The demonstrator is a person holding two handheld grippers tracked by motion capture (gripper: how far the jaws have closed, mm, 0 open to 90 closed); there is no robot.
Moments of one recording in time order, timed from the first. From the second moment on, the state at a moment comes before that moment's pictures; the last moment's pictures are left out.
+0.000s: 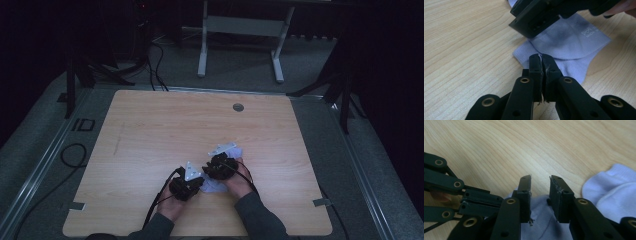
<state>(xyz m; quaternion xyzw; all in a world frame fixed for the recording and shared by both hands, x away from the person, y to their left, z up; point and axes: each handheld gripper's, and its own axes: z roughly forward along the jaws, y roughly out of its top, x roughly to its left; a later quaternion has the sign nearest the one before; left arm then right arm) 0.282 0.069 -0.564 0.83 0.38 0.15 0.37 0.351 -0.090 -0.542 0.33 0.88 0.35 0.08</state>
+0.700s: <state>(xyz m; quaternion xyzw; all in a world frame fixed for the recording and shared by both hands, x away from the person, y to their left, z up) 0.281 0.068 -0.565 0.83 0.38 0.15 0.37 0.341 -0.093 -0.530 0.33 0.87 0.35 0.09</state>
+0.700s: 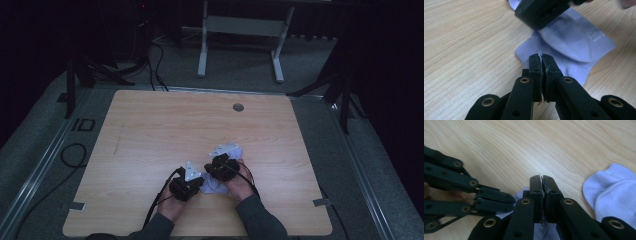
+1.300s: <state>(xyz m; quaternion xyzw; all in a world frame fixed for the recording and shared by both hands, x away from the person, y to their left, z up) 0.281 0.068 -0.565 0.83 0.38 0.15 0.37 0.319 -0.161 -0.509 0.37 0.84 0.40 0.09</state>
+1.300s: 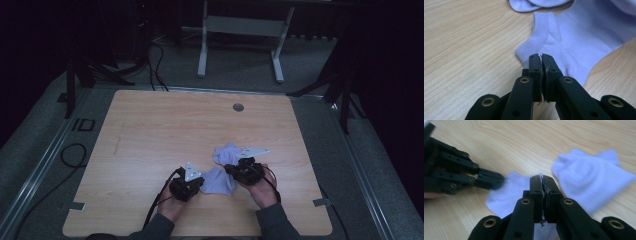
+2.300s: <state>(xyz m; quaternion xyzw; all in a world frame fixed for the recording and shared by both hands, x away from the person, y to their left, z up) 0.276 0.070 -0.563 0.83 0.39 0.14 0.37 0.318 -0.221 -0.529 0.42 0.83 0.35 0.10</state>
